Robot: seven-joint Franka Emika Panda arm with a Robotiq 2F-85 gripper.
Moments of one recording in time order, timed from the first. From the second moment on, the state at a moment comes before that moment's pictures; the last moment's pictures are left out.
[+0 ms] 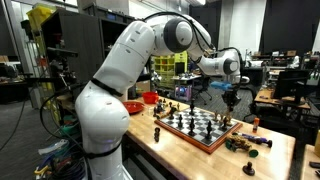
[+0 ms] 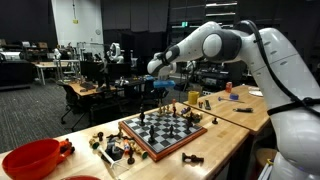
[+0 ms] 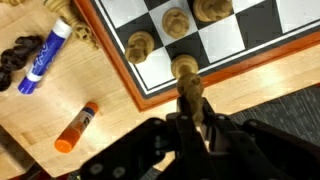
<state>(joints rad) -0.06 0.58 -0.10 -1.45 -0.02 2.11 0.34</state>
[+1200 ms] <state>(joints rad) -0.06 0.58 -0.09 -1.45 -0.02 2.11 0.33</state>
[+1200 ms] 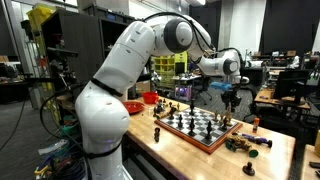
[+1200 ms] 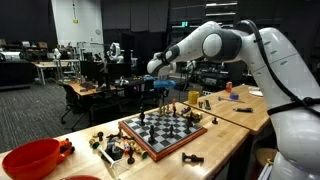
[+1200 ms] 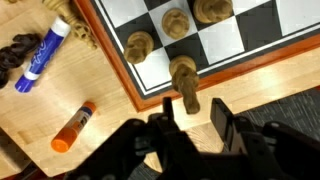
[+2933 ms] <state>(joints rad) -0.01 0.13 -0.07 -1.77 -0.14 2.11 0.09</state>
